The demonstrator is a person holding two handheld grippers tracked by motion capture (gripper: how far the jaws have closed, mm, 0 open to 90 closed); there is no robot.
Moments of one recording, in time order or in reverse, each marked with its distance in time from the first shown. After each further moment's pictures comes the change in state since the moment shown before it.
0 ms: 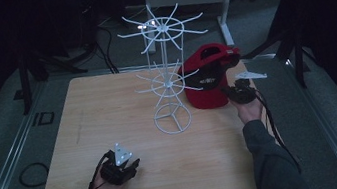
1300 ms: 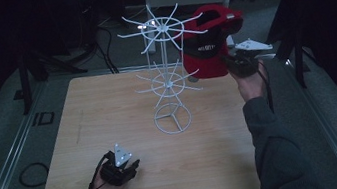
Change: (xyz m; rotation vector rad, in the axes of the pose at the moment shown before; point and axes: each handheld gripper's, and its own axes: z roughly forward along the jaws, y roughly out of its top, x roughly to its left) left arm -0.001 -0.002 -0.001 -0.001 0.000 -0.008; right arm 0.026 0.096 -0.034 -0.171 -0.065 -0.133
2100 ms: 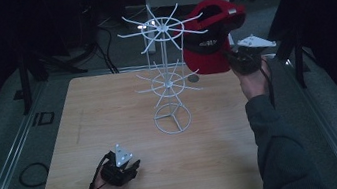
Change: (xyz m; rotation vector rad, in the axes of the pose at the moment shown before) left arm -0.001 0.000 0.001 0.003 -0.004 0.002; right arm 0.001 0.013 -0.011 -0.037 -0.017 -0.039
